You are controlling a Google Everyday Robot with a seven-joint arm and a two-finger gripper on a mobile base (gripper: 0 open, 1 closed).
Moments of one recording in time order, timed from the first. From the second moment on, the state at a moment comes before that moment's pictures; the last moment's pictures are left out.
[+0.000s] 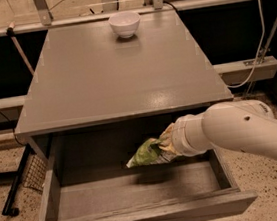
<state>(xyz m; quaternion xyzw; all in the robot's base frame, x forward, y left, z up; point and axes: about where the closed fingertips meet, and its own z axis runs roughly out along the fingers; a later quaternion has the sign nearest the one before) 0.505 -0.067 0.718 -0.58 0.74 0.03 0.35</state>
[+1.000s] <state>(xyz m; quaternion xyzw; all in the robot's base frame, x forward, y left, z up) 0.513 -0.061 0.710 -0.57 0.74 0.02 0.35</state>
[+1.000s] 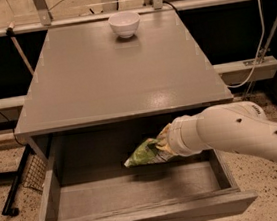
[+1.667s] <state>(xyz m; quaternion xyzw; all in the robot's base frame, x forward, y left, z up) 0.511 -0.061 0.714 -0.58 0.74 0.02 0.35</state>
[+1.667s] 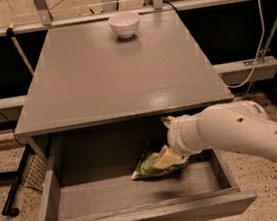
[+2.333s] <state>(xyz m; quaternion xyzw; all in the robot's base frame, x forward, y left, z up) 0.509 -0.098 0.707 -0.56 0.76 0.03 0.33</state>
